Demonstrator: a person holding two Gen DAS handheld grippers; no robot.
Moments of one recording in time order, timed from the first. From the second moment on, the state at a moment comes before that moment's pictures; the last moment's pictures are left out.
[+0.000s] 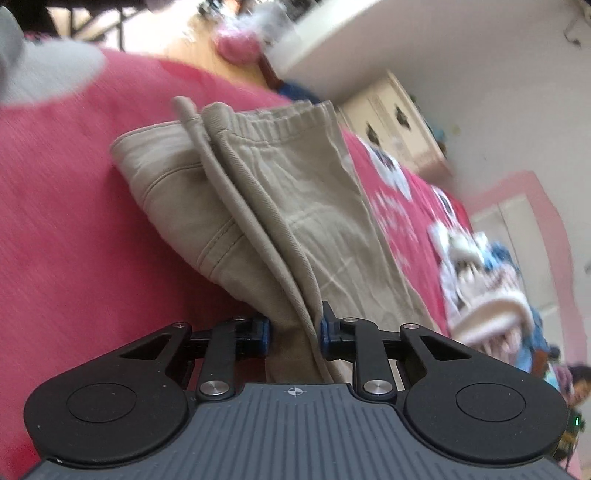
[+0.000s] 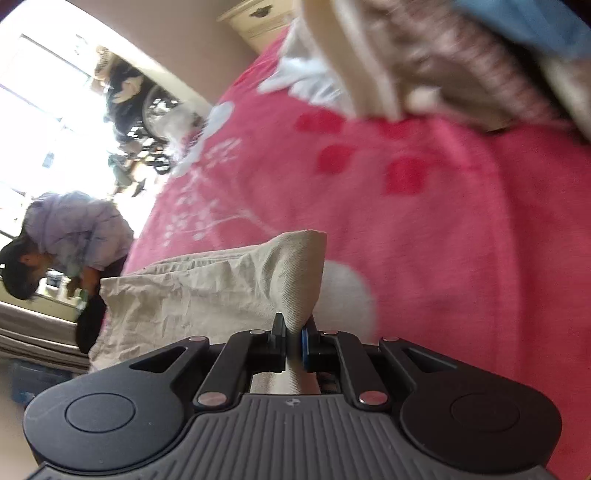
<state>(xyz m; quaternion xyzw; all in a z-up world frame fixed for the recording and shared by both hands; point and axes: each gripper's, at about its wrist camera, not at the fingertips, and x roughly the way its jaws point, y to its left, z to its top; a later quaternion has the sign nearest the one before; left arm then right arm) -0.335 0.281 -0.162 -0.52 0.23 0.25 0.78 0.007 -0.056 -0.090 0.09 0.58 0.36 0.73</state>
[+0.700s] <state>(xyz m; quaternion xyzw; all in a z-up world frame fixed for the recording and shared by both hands) -0.238 0.126 -0.194 -0.50 0.39 0.04 0.77 0.001 -0.285 -0.058 0.04 0.51 0.16 0.84</state>
